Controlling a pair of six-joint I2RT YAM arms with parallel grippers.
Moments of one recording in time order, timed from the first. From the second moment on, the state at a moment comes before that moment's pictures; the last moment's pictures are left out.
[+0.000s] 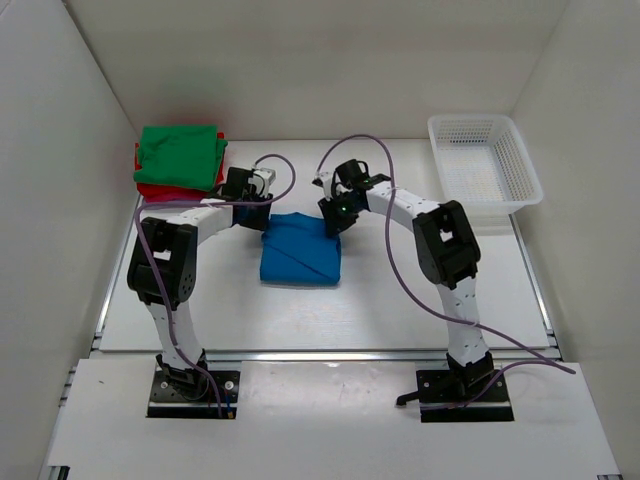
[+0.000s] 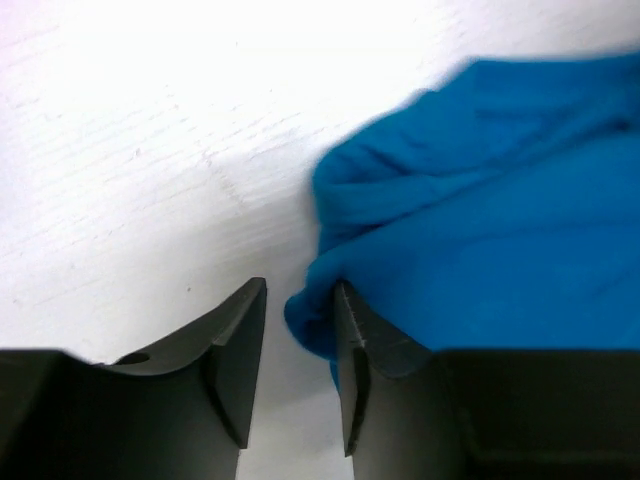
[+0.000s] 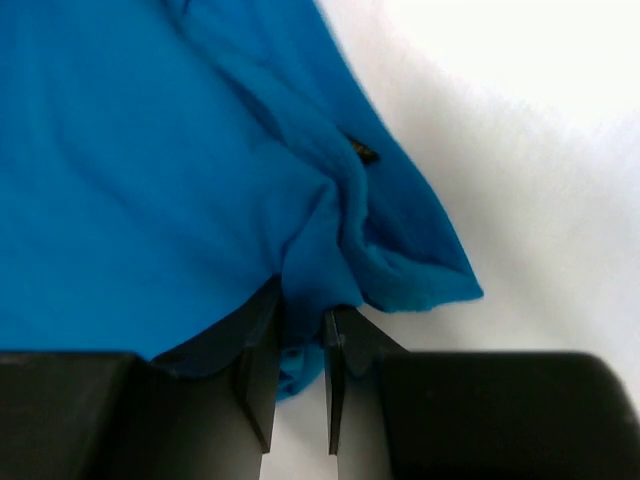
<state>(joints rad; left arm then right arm) -0.25 1.89 1.22 -0.24 0.11 0.06 0.50 2.26 1.79 -0.57 -0.39 -0.16</state>
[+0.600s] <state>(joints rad) -0.13 1.76 1.15 -0.17 0.42 -0.08 0.45 2.13 1.65 -0.61 -0.34 -0.07</state>
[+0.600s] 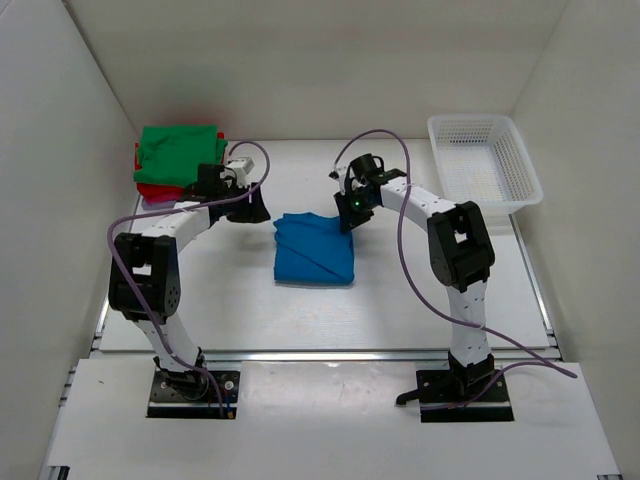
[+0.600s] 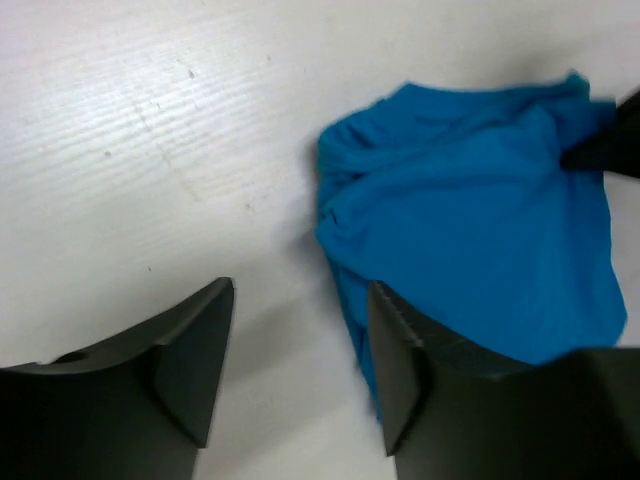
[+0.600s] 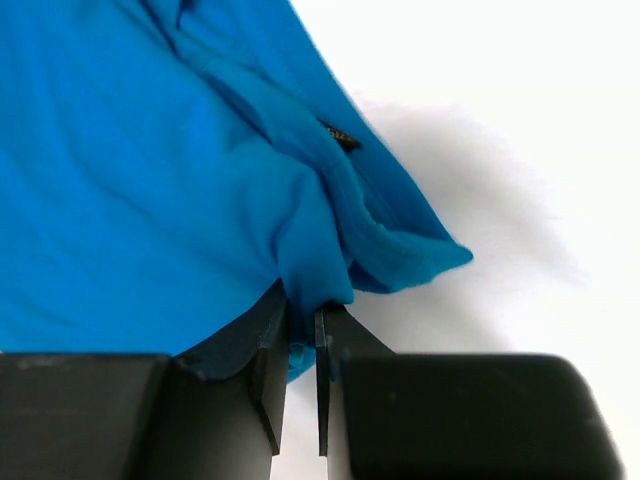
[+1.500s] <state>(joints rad) -0.33 1.91 1.20 -0.31 0.36 -0.23 0.42 2.14 1.69 -0.63 -0.33 -0.10</state>
